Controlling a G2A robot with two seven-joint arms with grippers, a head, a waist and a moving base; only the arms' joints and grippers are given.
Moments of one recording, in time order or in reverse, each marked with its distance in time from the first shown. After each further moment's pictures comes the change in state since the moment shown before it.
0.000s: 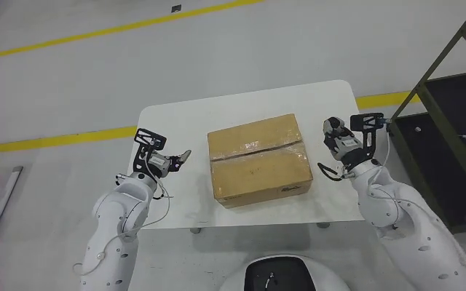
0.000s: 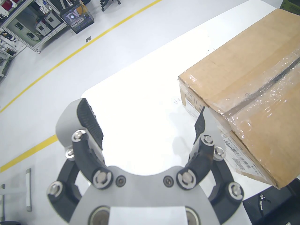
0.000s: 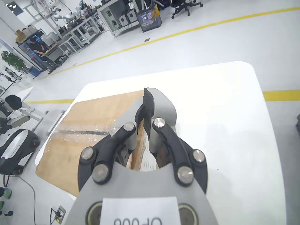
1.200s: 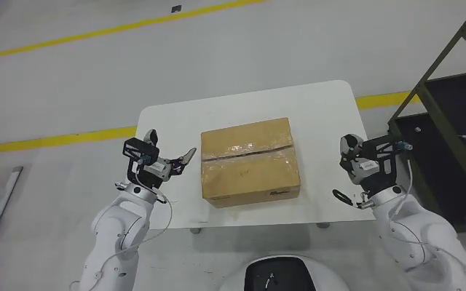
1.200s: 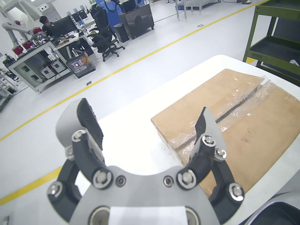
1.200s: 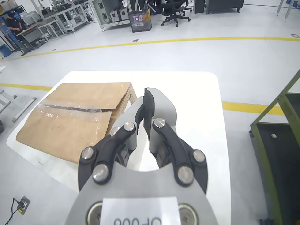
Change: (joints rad) left arm 0.150 -0.001 -0.051 -0.139 -0.044 -0.011 0.332; right arm -0.280 0.008 0.114 -0.297 -0.227 -0.047 0.072
